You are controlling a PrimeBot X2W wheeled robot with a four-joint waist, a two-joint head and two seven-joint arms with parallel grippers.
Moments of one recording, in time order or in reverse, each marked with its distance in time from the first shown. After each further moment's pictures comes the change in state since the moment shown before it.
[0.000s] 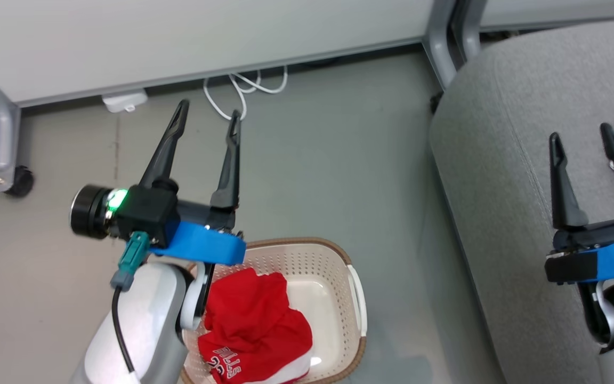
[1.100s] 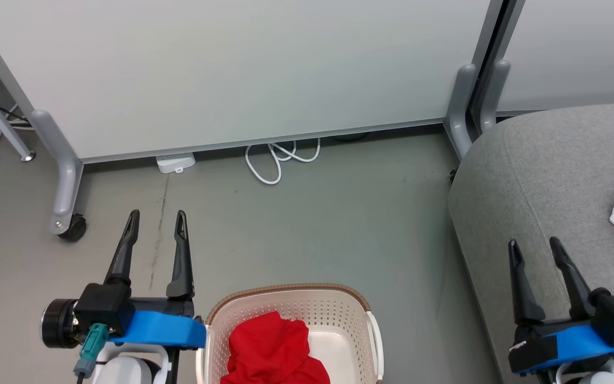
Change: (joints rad) left arm 0.350 -0.115 0.329 -0.046 0.136 -0.140 0.000; right arm 0.241 0.132 0.002 0.061 0.043 0.000 0.000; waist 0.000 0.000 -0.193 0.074
